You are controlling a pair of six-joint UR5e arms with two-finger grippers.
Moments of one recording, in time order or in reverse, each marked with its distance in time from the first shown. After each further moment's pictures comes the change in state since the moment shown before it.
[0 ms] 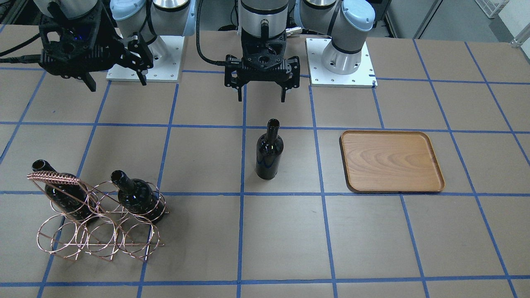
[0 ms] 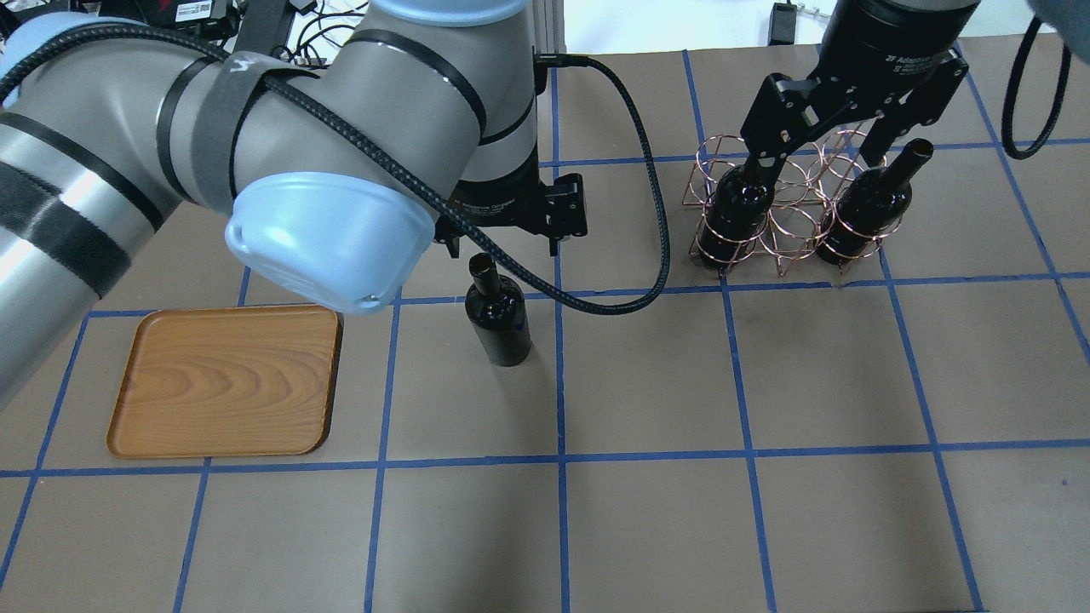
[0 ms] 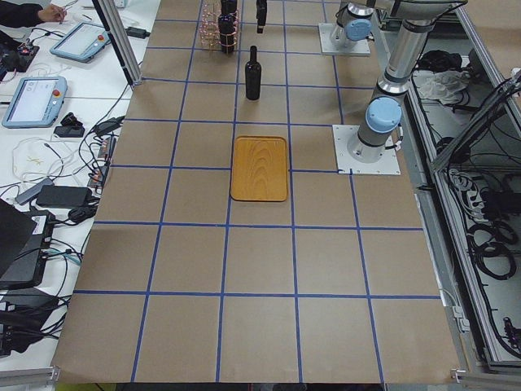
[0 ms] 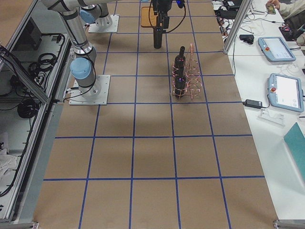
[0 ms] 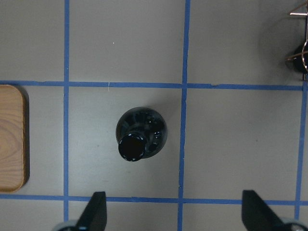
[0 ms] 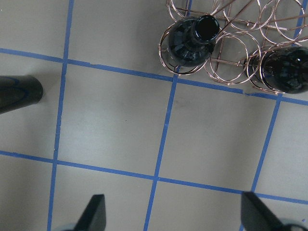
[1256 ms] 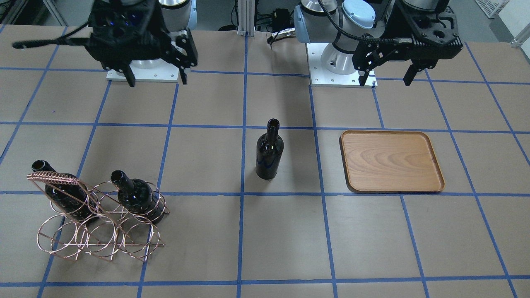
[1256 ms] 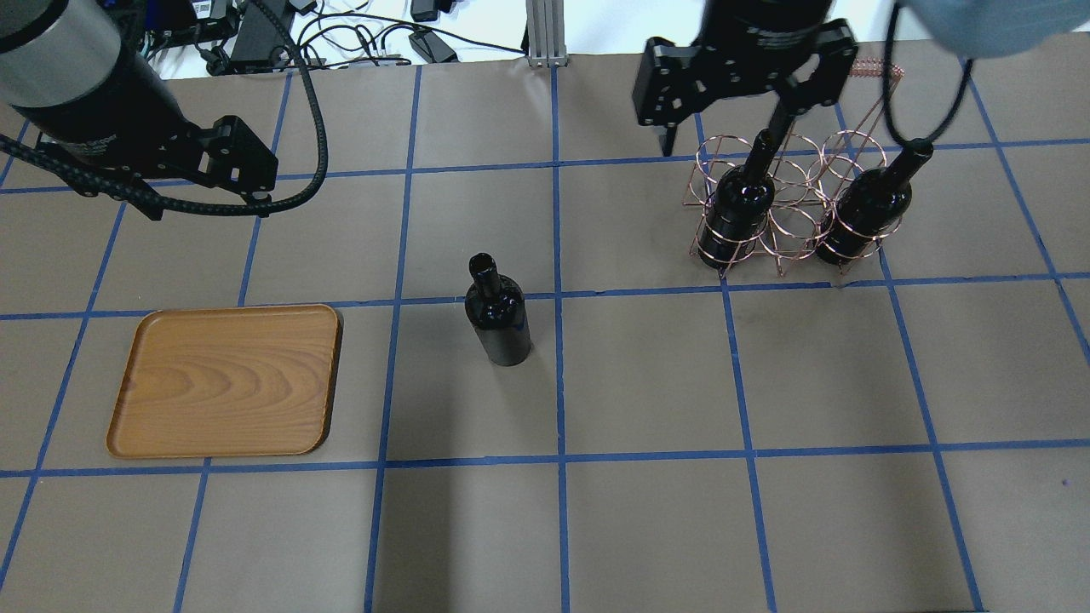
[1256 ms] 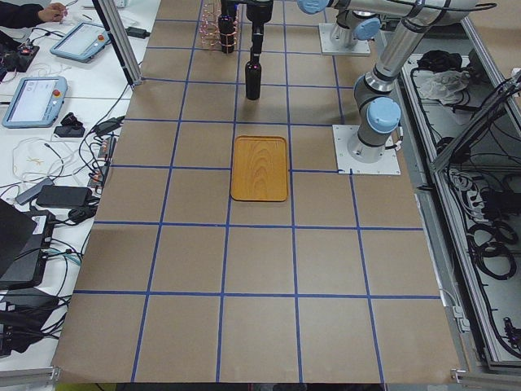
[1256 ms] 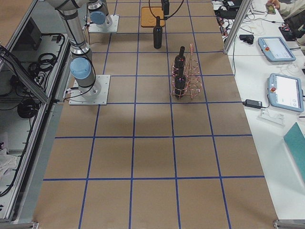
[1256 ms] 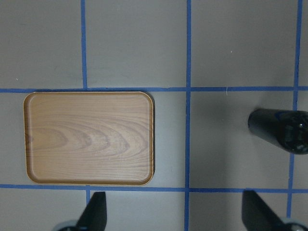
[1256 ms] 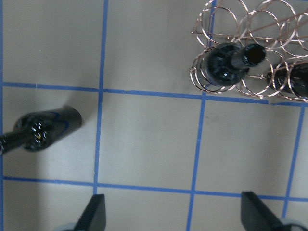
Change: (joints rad) left arm 0.450 0.217 -0.034 -0.175 -0.009 0.410; right arm 0.121 0.040 -0.107 0.017 0.004 0.195
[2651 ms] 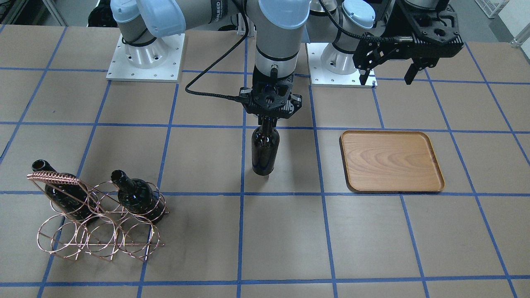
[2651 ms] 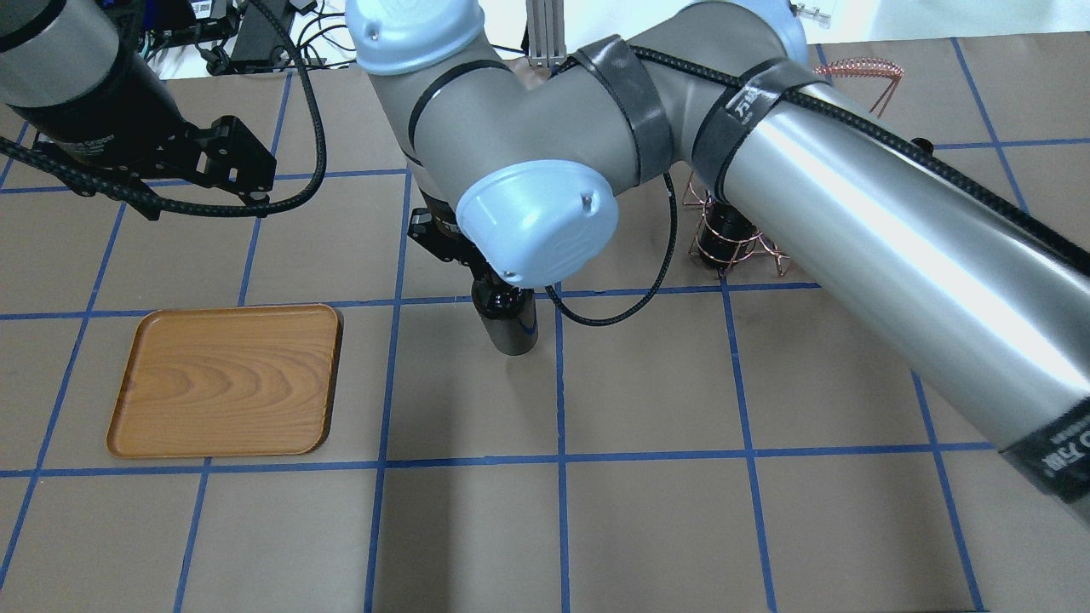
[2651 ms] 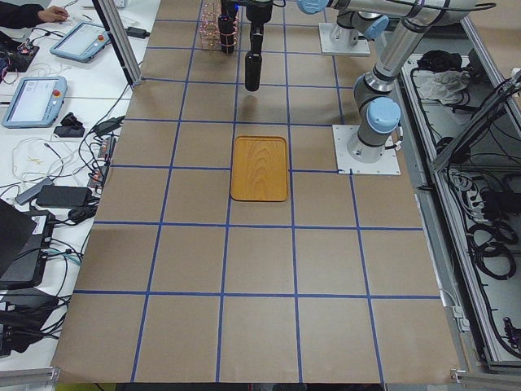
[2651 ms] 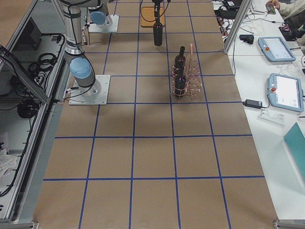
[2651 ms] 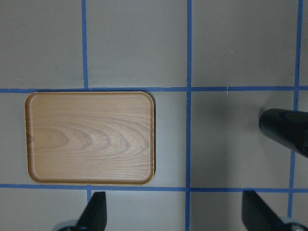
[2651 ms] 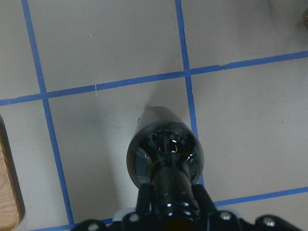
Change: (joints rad) left arm 0.002 0.008 0.000 -0.004 0.007 0.020; right arm 0.405 0.258 0.122 -0.376 -0.021 0.656
